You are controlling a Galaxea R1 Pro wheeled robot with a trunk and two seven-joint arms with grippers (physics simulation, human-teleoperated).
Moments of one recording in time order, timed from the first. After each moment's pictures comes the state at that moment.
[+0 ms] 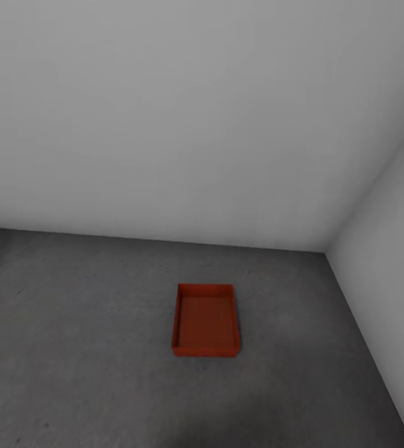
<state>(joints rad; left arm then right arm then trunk) -0.29 0.01 0.02 0.00 0.22 -0.03 0.19 -0.23 -0.07 0.23 0.03 -0.21 -0.11 -0.10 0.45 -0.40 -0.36</state>
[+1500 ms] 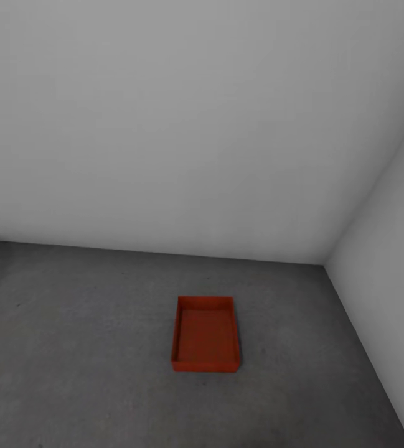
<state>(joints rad) -0.25 0.01 0.03 0.00 0.22 -0.04 0.09 -0.16 -0.03 0.23 0.03 -0.20 -0.13 -0.06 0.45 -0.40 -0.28</state>
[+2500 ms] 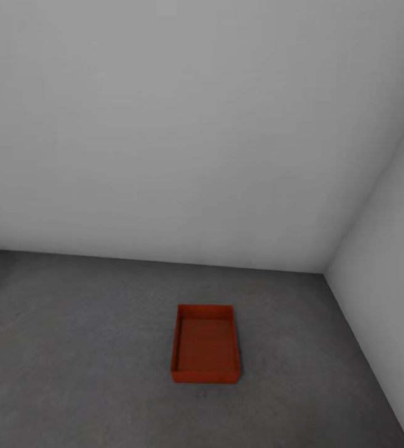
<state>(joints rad) -0.25 0.01 0.02 0.00 0.22 -0.04 0.09 -0.16 -0.03 0.23 0.03 -0.20 -0.14 -0.04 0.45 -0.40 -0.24</state>
